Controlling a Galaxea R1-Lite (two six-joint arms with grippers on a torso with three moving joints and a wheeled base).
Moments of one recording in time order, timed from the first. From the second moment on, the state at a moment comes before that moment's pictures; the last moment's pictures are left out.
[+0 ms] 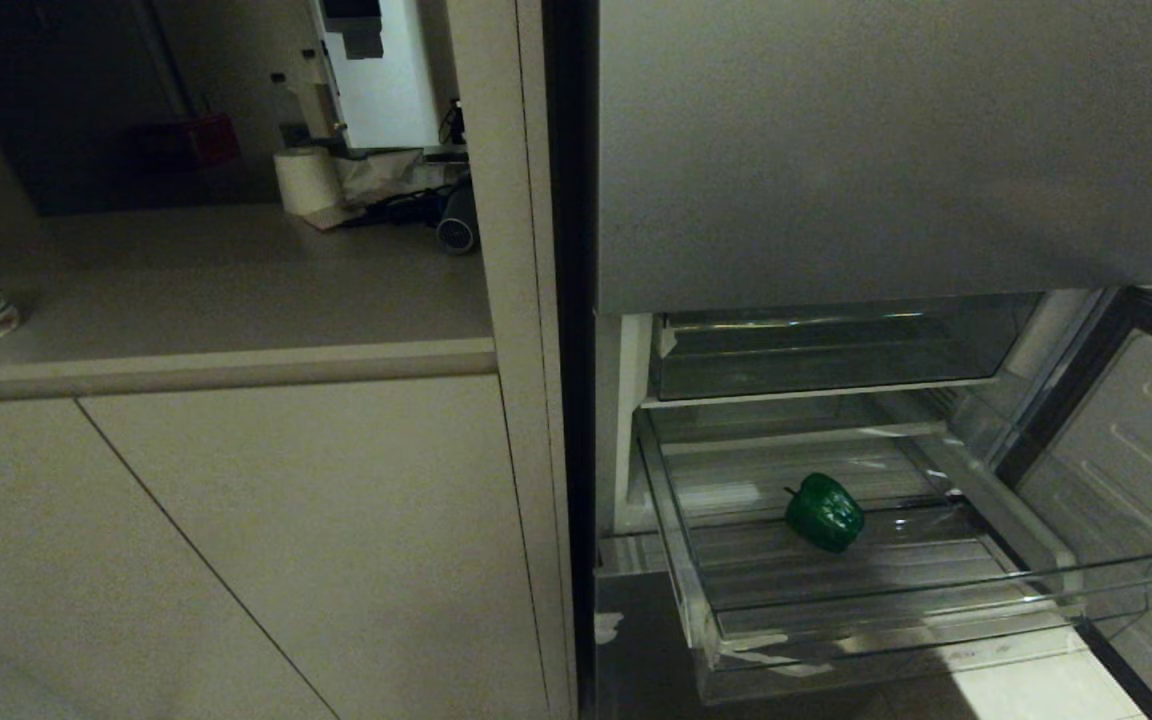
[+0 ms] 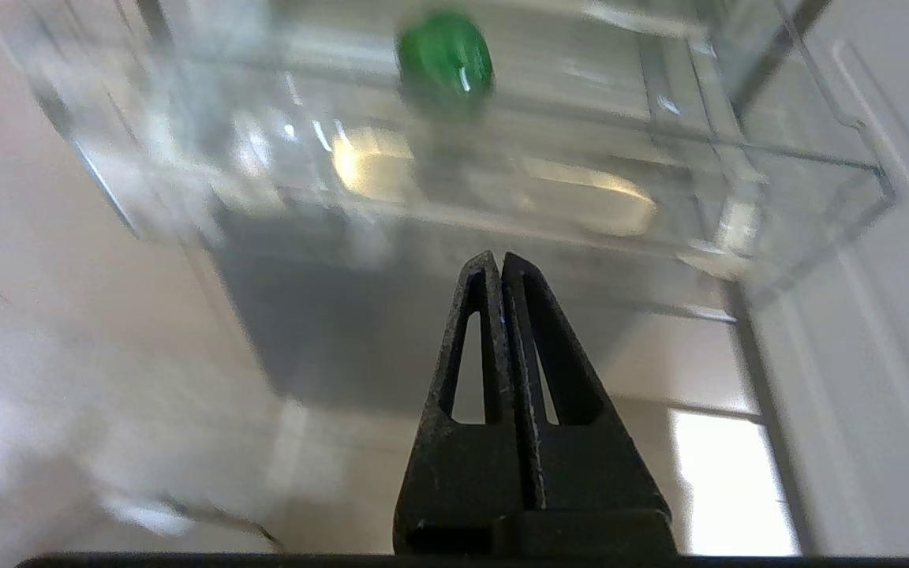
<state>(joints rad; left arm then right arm) -0.01 0.00 -0.03 0.08 0.00 0.00 0.06 0.27 0.00 -0.11 0.06 -0.17</state>
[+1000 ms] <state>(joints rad) -0.01 0.00 -0.03 0.08 0.00 0.00 0.00 0.00 0.00 -0.08 0.00 -0.04</state>
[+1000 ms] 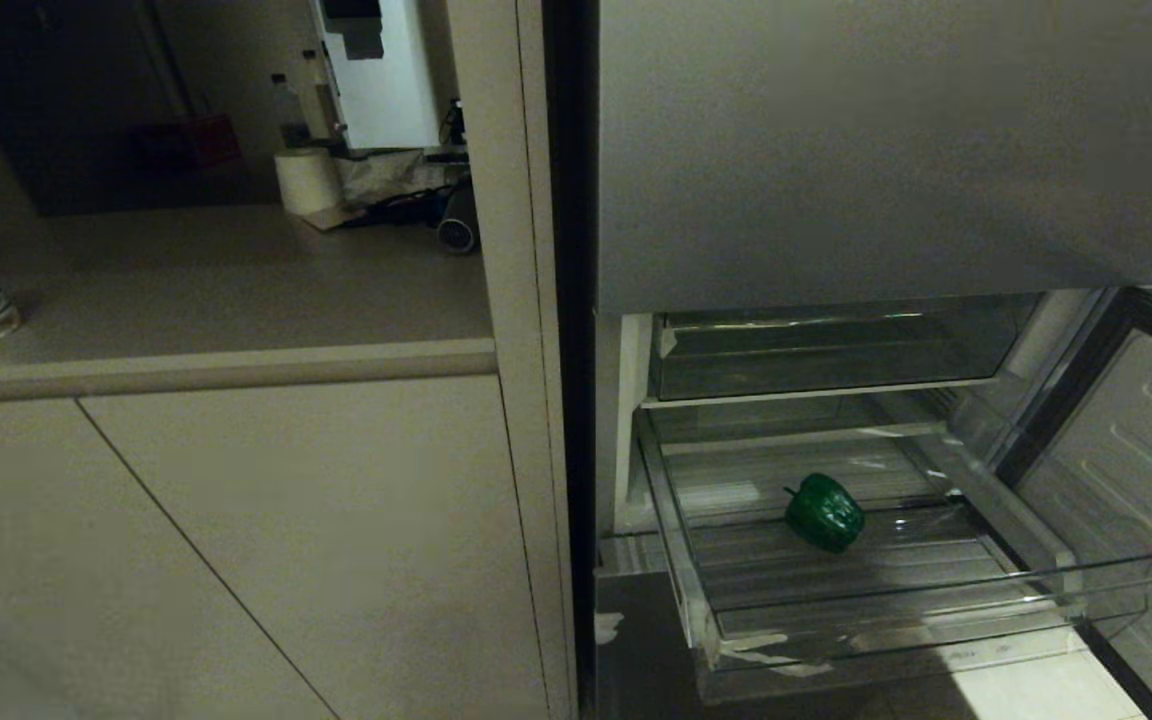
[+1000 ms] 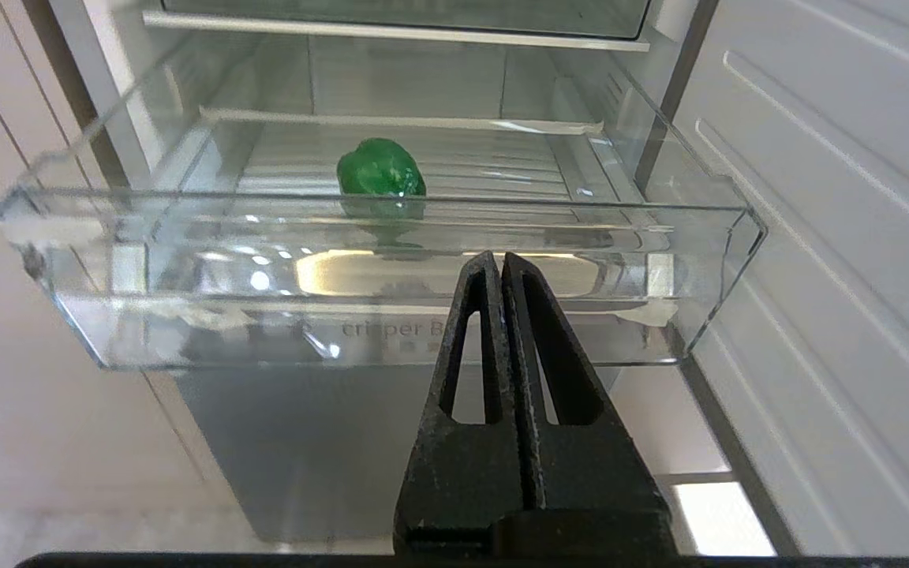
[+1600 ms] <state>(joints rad) -0.01 0.00 -0.03 0.08 0.00 0.00 0.00 0.00 0.00 -0.08 0.00 -0.04</state>
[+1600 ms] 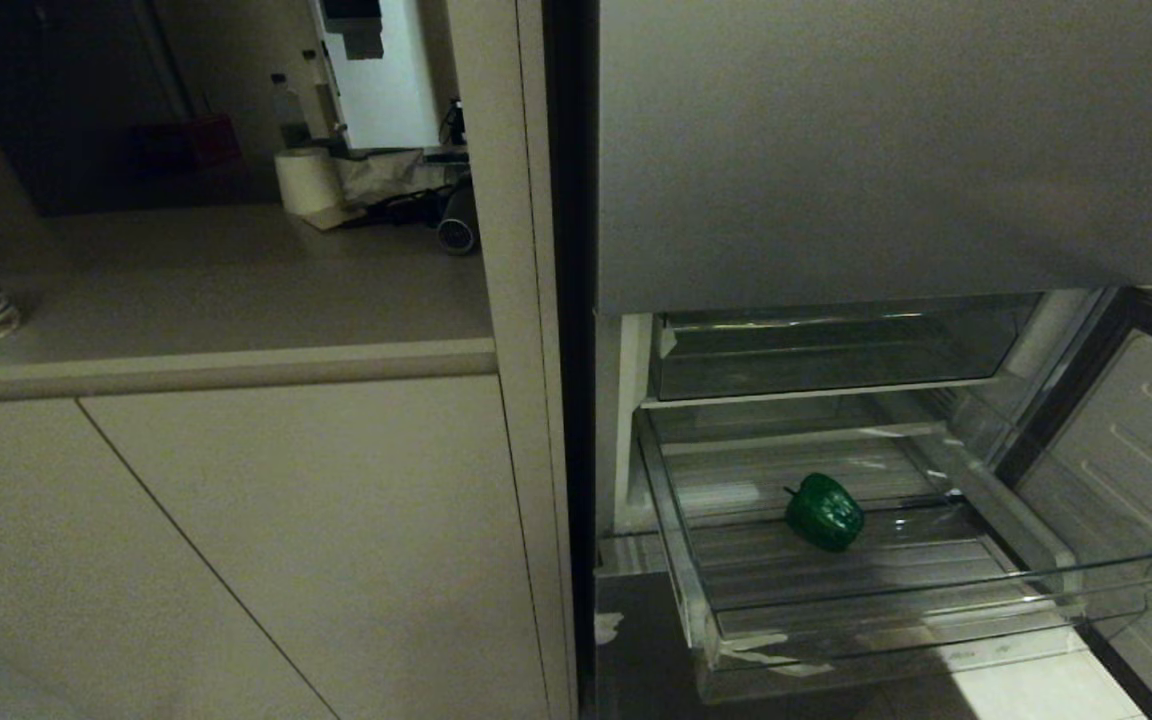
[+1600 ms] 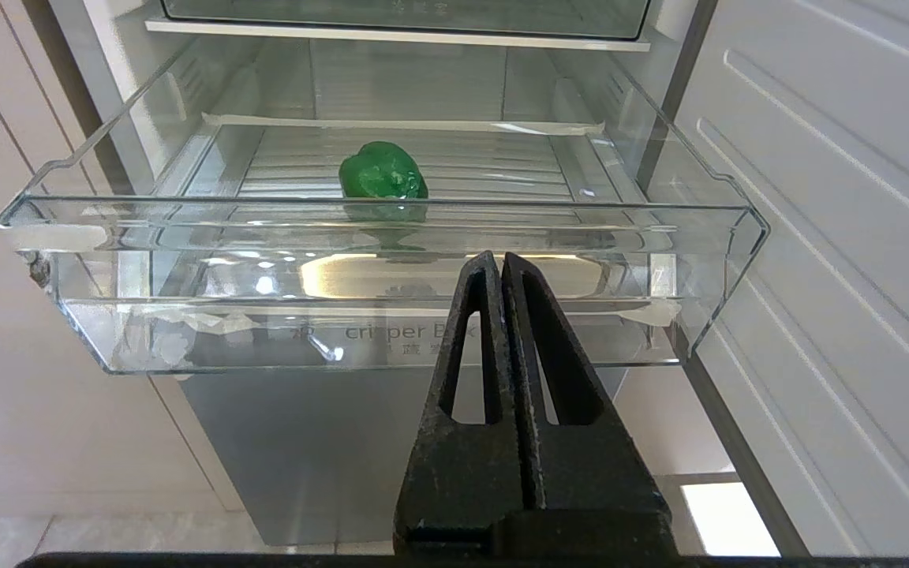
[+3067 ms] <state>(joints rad) -0.01 0.00 -0.03 0.08 0.00 0.00 0.00 0.00 0.00 -0.08 0.00 -0.03</state>
